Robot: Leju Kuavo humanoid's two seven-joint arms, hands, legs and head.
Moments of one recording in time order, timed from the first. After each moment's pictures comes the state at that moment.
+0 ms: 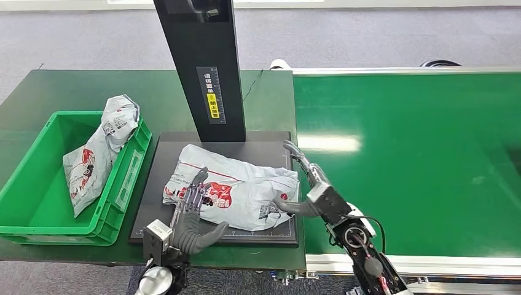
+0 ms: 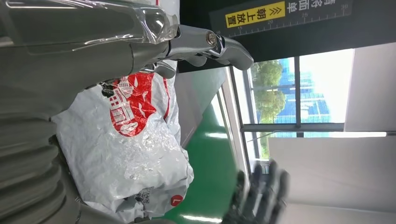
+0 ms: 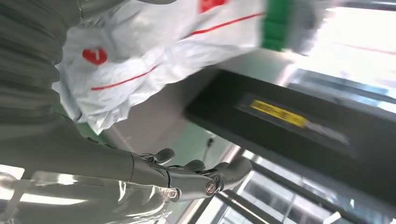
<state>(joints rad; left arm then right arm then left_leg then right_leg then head) -0.08 -0.15 -0.27 -1.26 -0.18 -0.10 -0.61 -0.35 -0.05 0.42 -1.10 0.13 0.14 -0.53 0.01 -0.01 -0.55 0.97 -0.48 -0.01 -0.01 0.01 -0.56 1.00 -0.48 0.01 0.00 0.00</state>
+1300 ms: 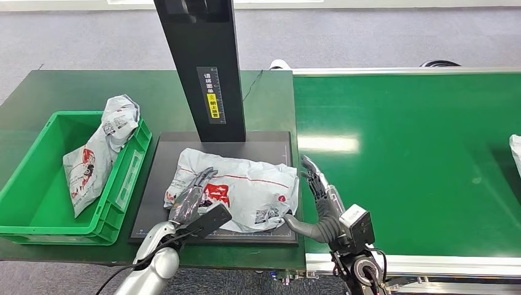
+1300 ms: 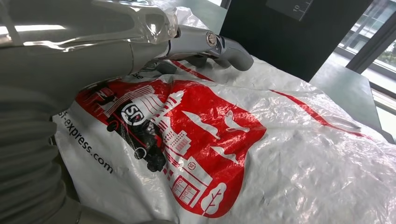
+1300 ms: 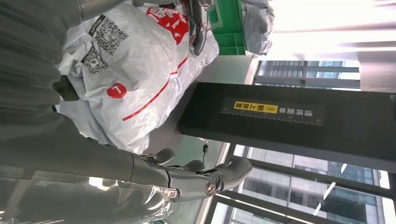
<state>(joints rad) -0.23 -0.09 -0.26 -1.14 -0.97 0.08 -0.11 -0.10 0.10 0.18 -1.33 0.13 0.31 -0.52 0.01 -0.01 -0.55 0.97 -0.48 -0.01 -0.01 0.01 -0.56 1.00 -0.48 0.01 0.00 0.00</state>
